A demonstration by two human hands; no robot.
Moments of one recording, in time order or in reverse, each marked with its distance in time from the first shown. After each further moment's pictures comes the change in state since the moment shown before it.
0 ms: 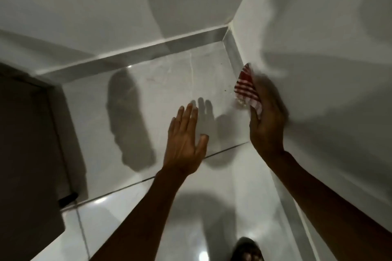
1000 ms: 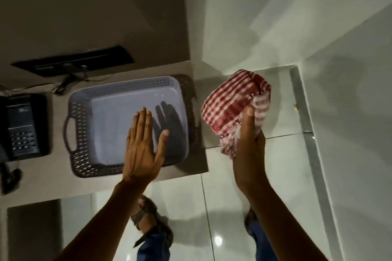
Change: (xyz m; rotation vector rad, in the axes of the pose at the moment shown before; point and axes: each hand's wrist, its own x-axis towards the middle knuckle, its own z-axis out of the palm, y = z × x) left_hand -0.331 -0.049 -0.479 0.150 0.272 -0.319; right_hand -0.106 -0.595 -0.043 0.887 -0.223 0.705
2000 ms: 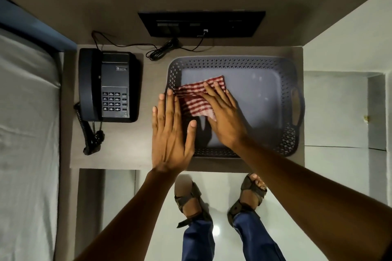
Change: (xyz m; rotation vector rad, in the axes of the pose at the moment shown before) left_hand -0.013 -0.193 -0.073 0.062 0.191 -0.009; right_hand 0.033 0.184 0.252 -1.334 -0.547 -0.735
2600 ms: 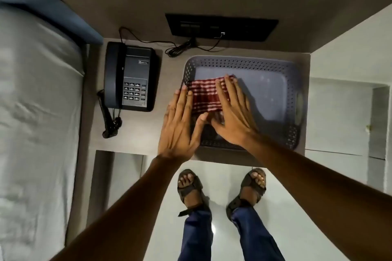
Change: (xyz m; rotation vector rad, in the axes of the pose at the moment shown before) left_hand -0.007 -0.001 -0.033 -0.121 -0.097 -0.022; right_hand -0.009 -0.027 -0.035 -0.081 -0.151 0.047
